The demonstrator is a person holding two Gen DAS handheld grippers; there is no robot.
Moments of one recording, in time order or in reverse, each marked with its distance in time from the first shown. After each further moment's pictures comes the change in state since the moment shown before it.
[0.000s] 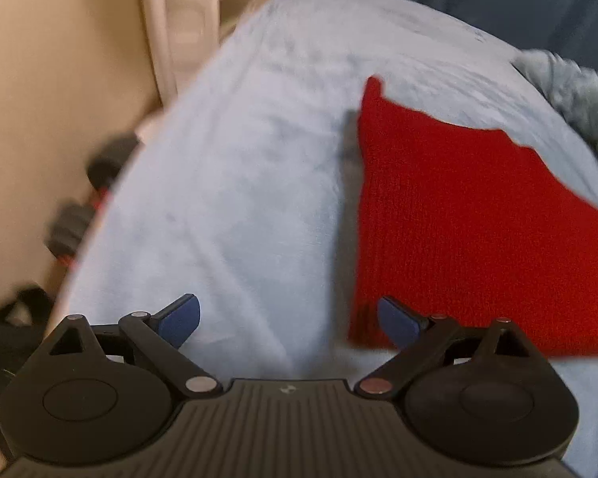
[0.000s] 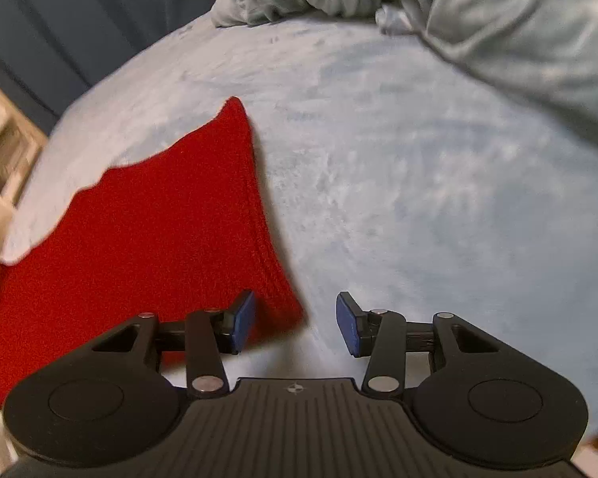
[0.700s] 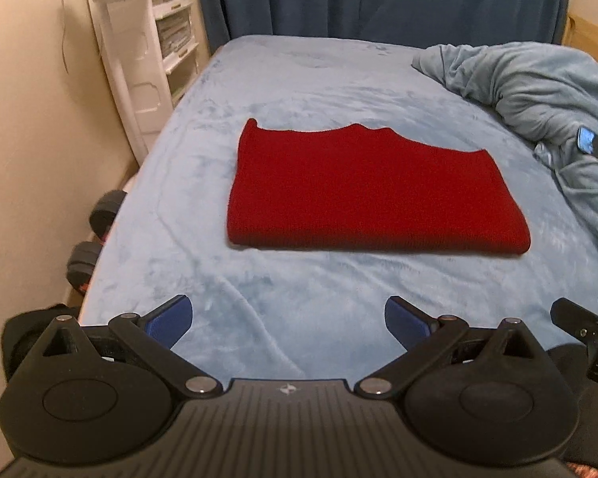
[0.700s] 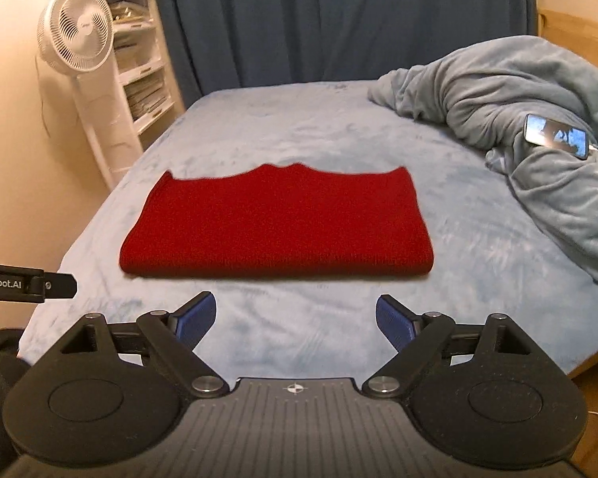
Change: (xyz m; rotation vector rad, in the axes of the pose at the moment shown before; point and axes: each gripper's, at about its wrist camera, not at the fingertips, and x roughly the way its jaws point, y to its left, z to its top) left arm -0.212 -0.107 -0.127 0.157 -0.137 -0.027; right arm -0.223 0.126 -0.151 -0.423 -0.200 0.131
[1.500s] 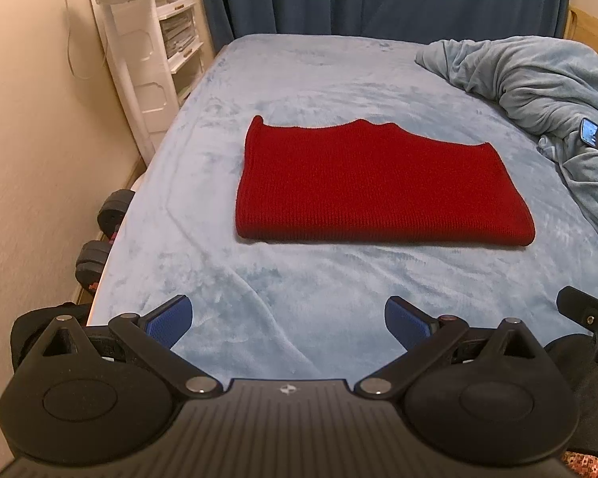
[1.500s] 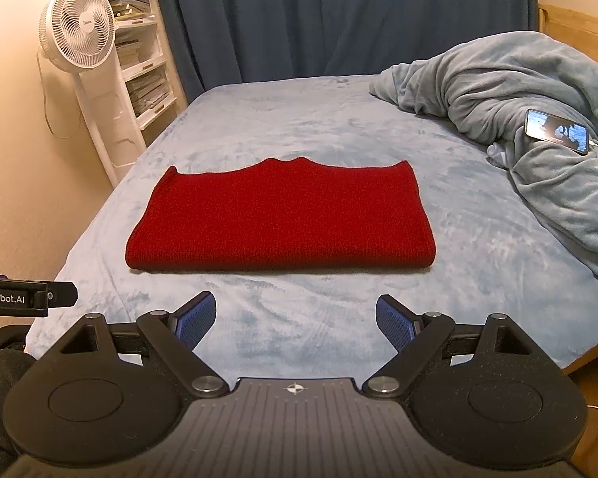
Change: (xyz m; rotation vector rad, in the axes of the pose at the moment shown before) left arm -0.005 0.006 -0.006 0.007 0.012 0.013; right arm -0.005 0.006 -0.002 0.011 0.015 0.004
